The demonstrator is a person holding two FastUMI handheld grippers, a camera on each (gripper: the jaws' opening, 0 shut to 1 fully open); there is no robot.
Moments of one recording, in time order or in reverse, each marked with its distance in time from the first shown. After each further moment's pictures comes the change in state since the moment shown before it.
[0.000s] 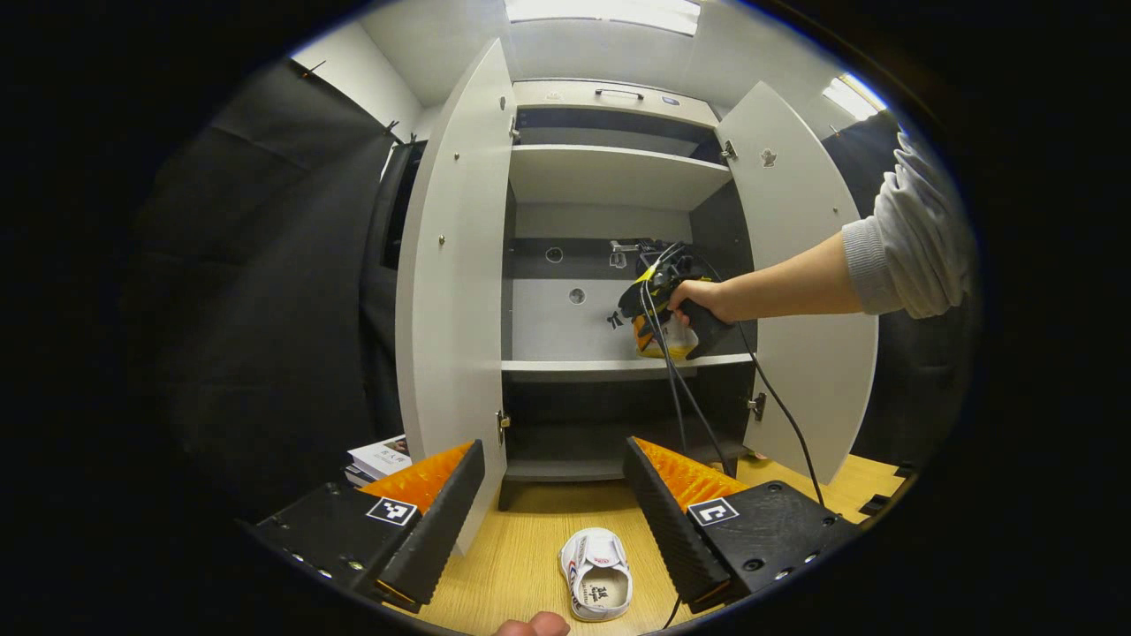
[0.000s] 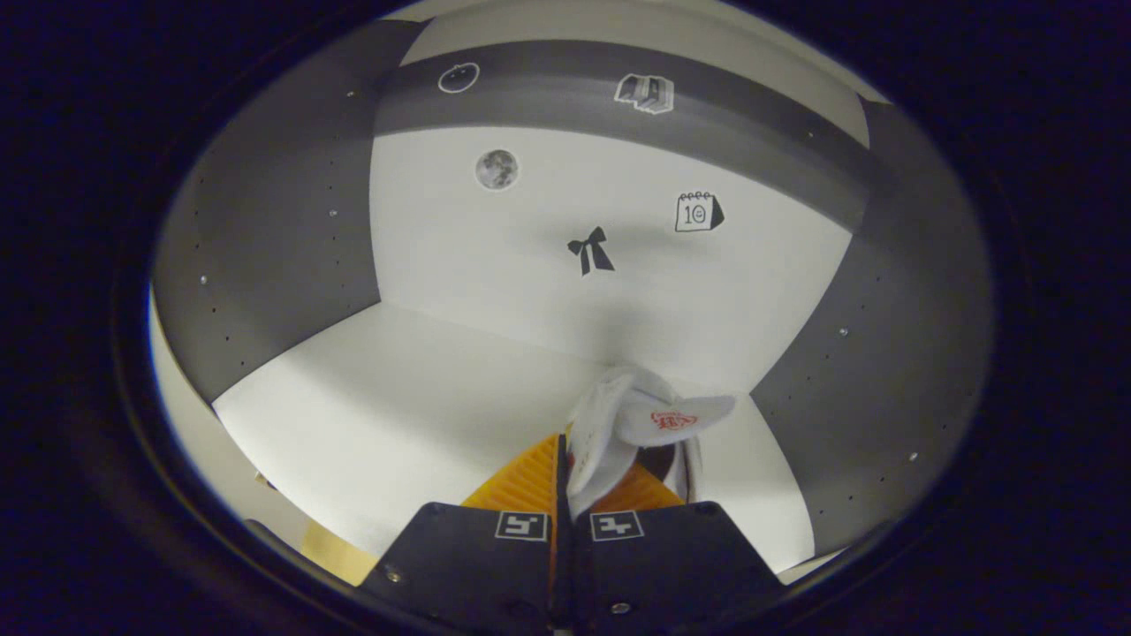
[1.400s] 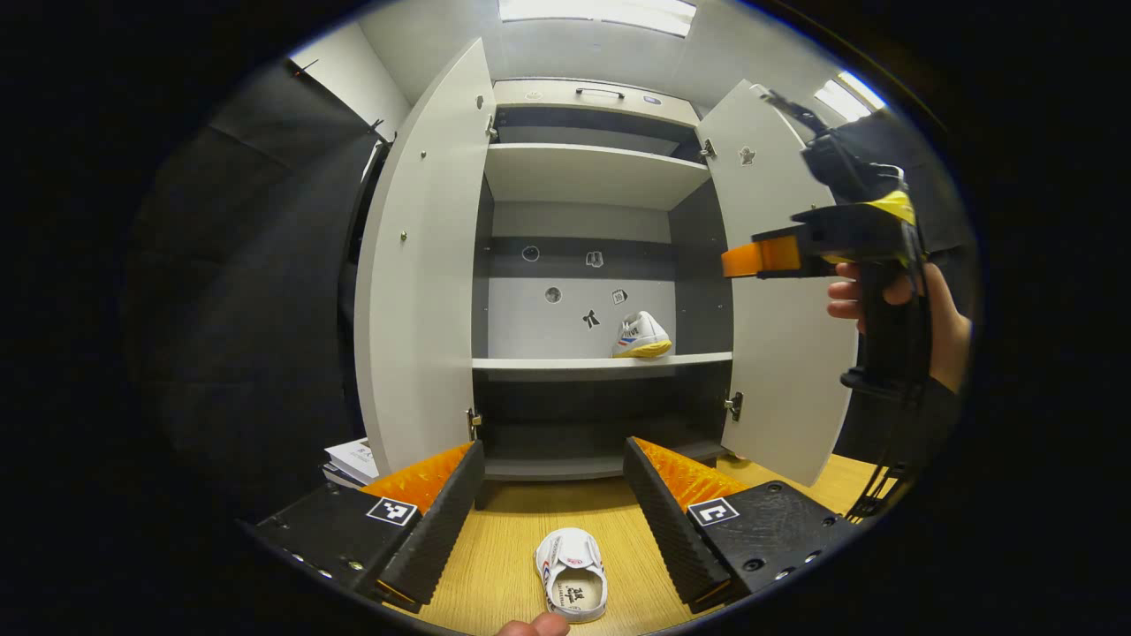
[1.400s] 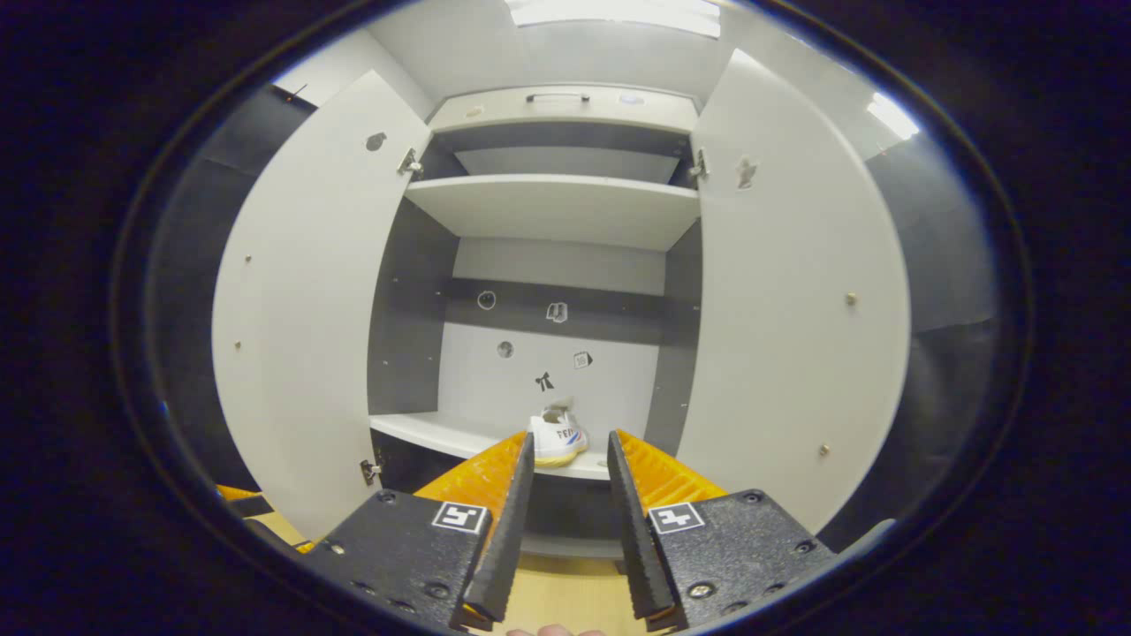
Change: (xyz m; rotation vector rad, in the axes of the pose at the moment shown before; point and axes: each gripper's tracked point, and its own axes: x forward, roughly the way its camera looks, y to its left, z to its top) left arm -0.004 -0.032 -0.006 -0.004 0.001 -0.063; right arm -0.340 -0.018 -0.147 0.109 -0.749 -0.103
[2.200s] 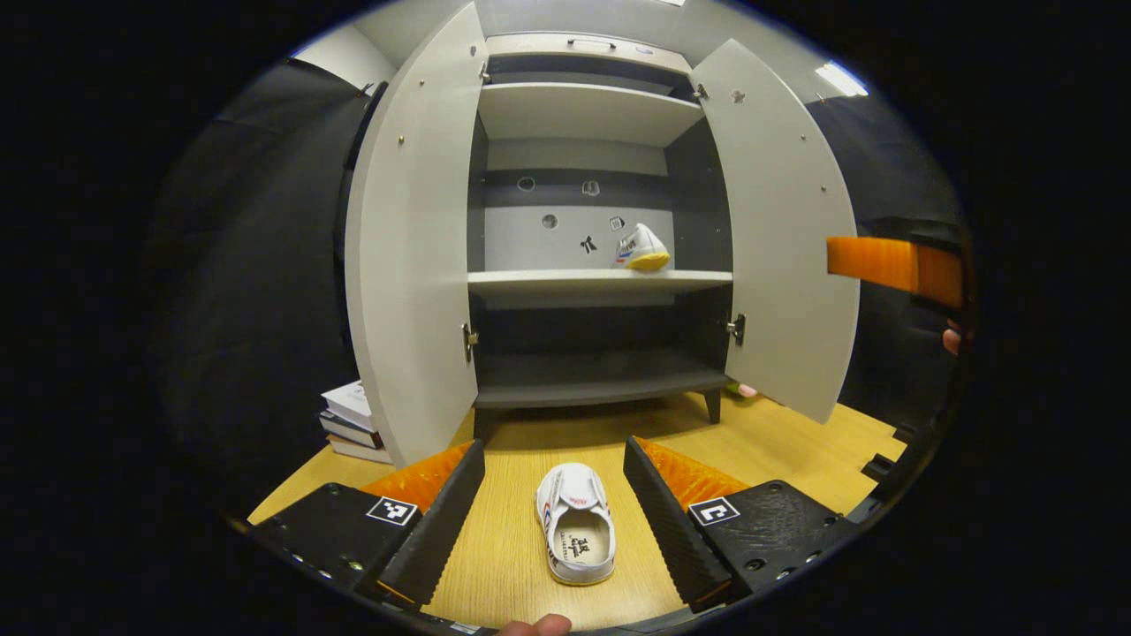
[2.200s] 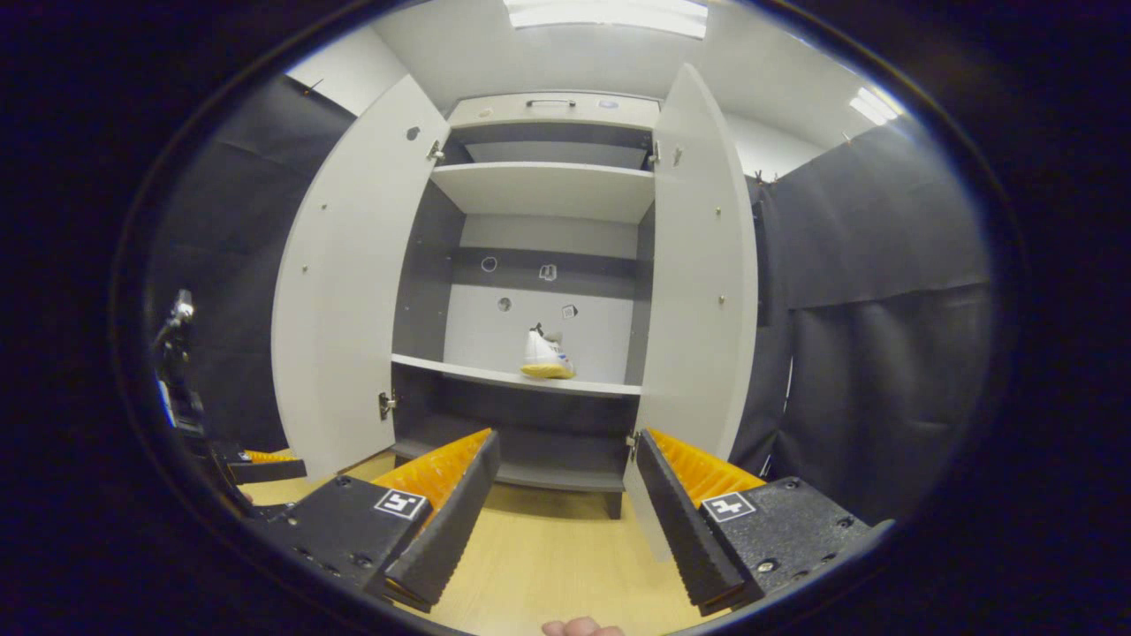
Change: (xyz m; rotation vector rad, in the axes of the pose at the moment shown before) left arm -0.014 0.001 -0.103 0.019 0.242 -0.004; right arm -0.107 -0.011 -0.099 0.023 0.084 -0.023
